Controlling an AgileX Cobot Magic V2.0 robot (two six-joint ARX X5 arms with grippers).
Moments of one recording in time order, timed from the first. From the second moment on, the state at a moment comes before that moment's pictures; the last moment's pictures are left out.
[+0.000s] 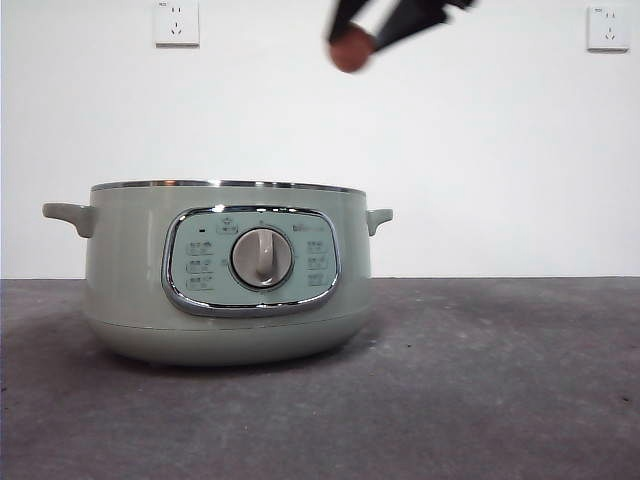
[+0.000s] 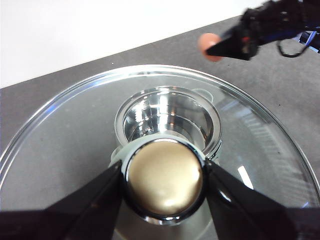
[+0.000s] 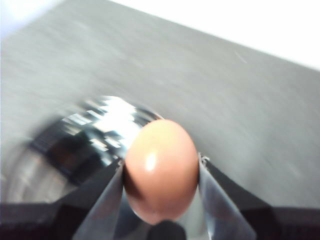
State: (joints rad) left arm -0.17 0.80 1.66 -1.33 0.26 0.12; right arm 0.58 1.62 1.62 -0.53 -0.09 -0.02
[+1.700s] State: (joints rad) left arm -0.17 0.80 1.66 -1.33 0.26 0.12; right arm 0.74 2.22 2.06 -0.85 -0.06 -0.13
